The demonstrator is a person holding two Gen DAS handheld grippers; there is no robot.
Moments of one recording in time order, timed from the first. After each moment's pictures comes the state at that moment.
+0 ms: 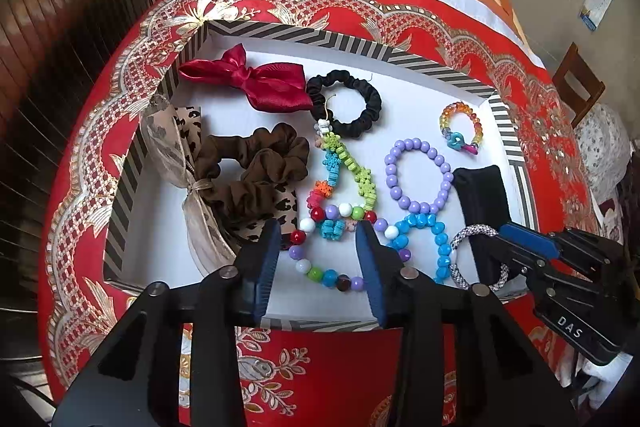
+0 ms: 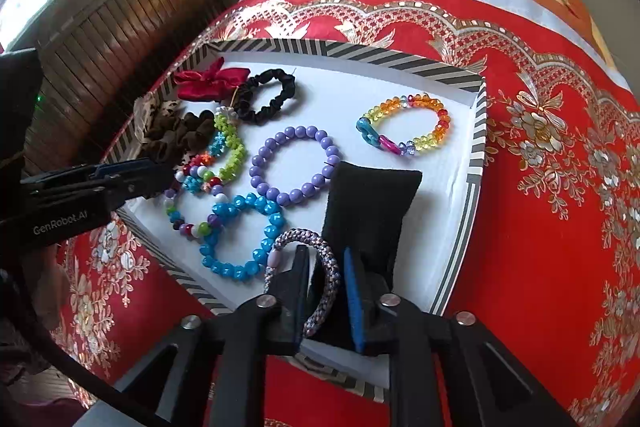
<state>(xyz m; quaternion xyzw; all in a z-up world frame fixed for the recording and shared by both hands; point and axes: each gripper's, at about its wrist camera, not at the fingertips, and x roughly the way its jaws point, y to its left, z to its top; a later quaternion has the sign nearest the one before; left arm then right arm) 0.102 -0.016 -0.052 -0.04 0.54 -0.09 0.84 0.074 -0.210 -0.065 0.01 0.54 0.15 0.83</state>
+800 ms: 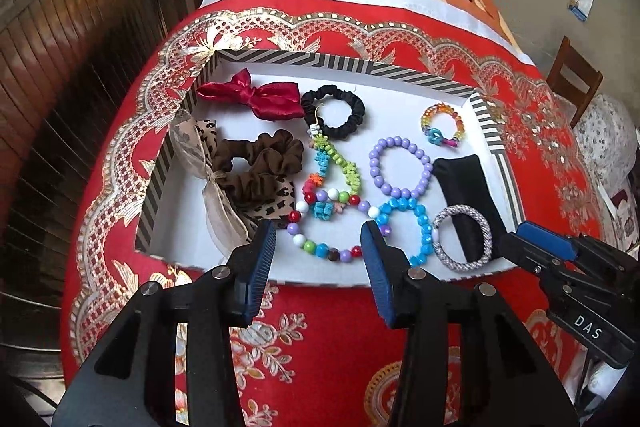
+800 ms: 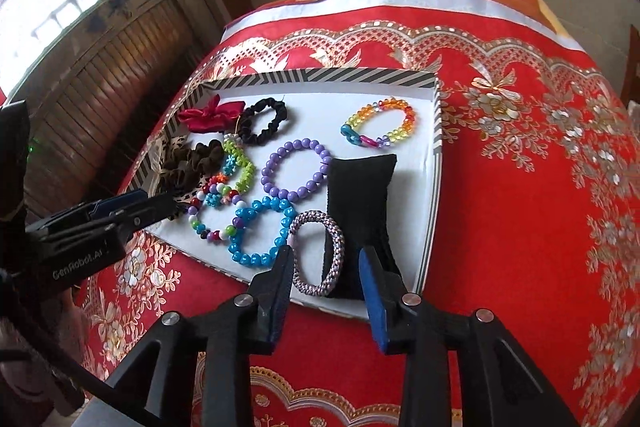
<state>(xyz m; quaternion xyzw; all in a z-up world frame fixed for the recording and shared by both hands) 0.063 -0.025 -0.025 -0.01 0.50 -0.08 0.87 0.033 -0.217 -0.037 0.08 0.51 0.09 0.85</state>
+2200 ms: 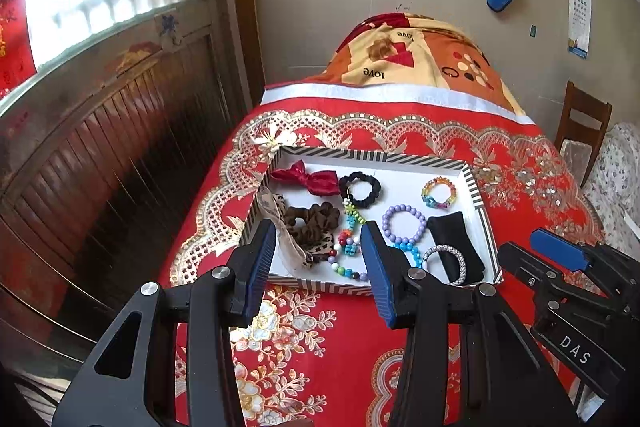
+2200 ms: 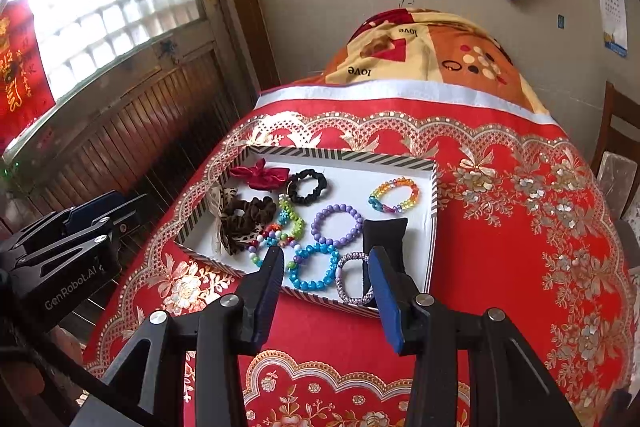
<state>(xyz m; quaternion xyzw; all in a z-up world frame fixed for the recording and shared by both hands) -0.023 -0.023 0.070 0.02 0.36 0.00 0.93 -0.026 -0.184 0.050 0.05 0.40 0.08 0.91</state>
